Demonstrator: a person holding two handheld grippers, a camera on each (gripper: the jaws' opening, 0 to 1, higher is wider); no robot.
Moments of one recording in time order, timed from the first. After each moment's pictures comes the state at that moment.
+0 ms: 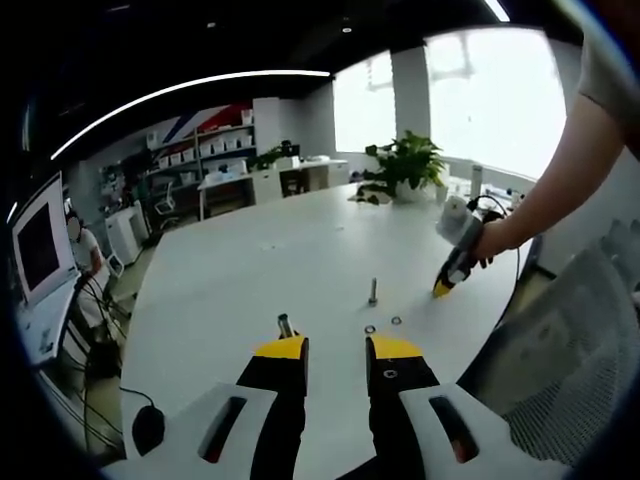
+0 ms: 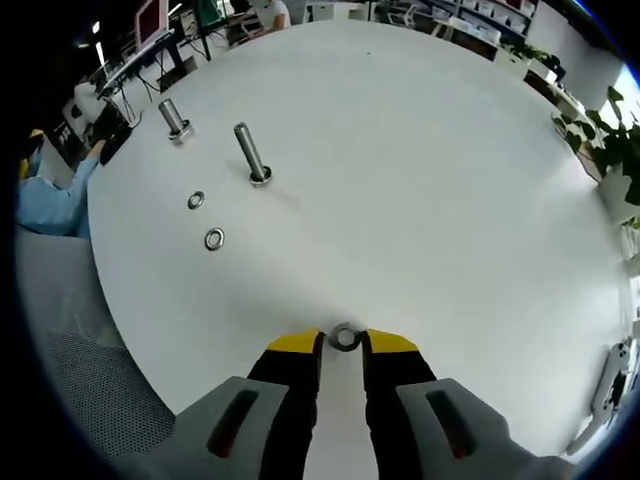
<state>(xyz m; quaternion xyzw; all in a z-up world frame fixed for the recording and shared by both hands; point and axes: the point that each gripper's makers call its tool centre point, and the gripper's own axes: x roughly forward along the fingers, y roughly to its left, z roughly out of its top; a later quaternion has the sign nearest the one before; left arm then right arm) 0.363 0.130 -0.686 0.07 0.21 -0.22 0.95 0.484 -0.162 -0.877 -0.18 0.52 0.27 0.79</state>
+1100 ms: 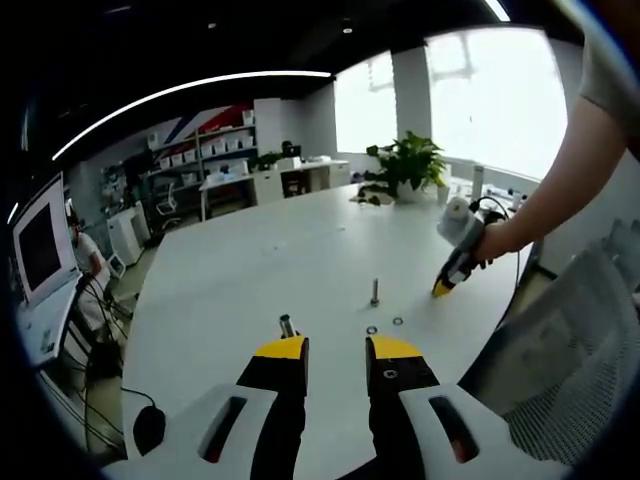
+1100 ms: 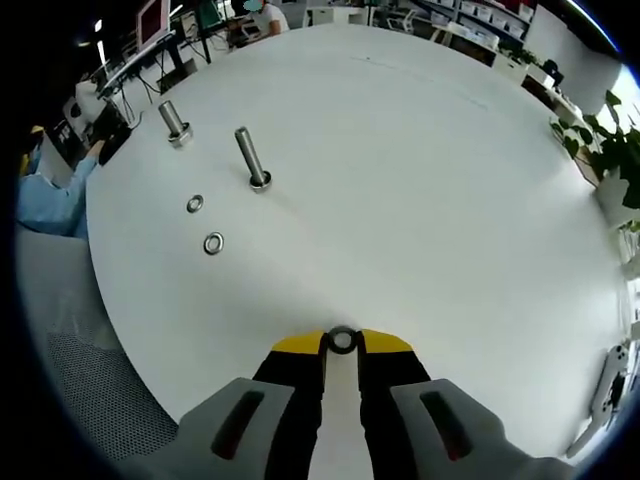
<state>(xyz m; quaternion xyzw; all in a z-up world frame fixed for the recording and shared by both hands) 0.364 0.131 -0.685 0.07 0.21 -0.22 0.95 0.487 -0.157 -0.876 -0.18 0.51 0.27 0.80</state>
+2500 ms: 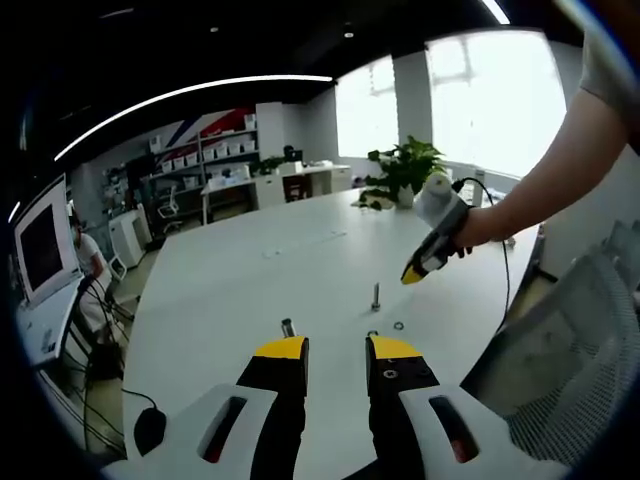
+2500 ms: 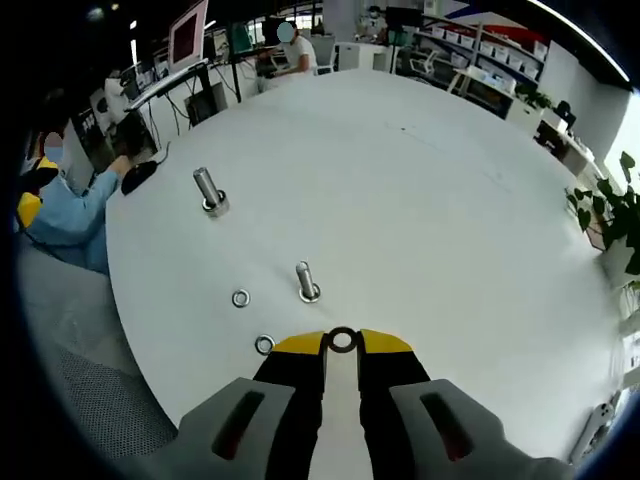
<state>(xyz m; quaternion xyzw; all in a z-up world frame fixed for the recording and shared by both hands) 0.364 0.132 -0.681 0.07 0.20 -0.22 0.95 0.525 -0.081 -0.815 -0.19 0.42 0.33 0.82</state>
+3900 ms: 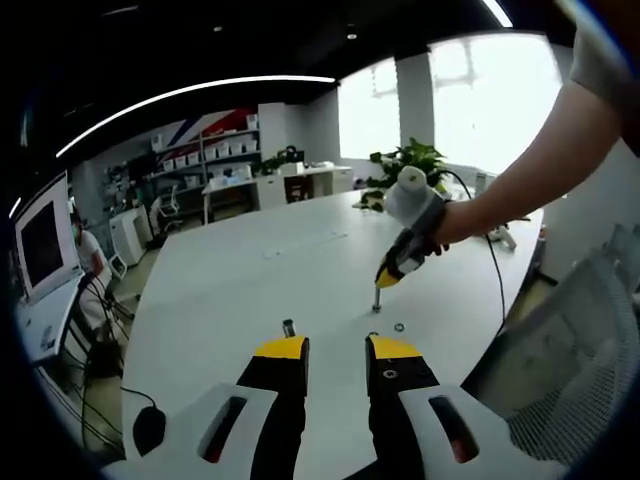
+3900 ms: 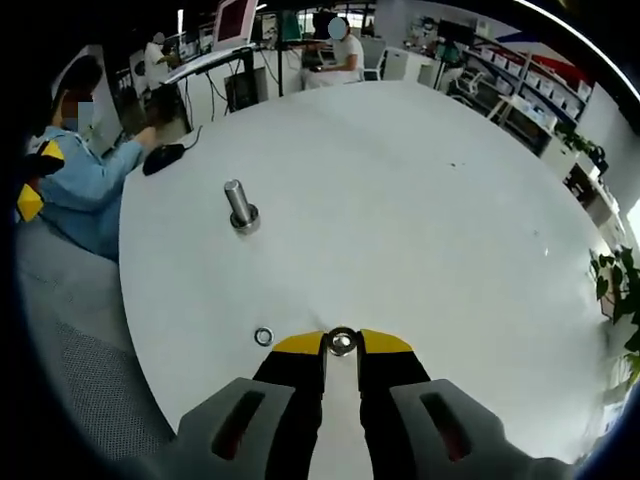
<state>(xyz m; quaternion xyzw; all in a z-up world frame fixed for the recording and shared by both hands) 0.364 0.135 -0.680 0.06 0.20 -0.22 0.95 0.536 -0.026 -0.809 -0.25 0.41 0.39 0.79</state>
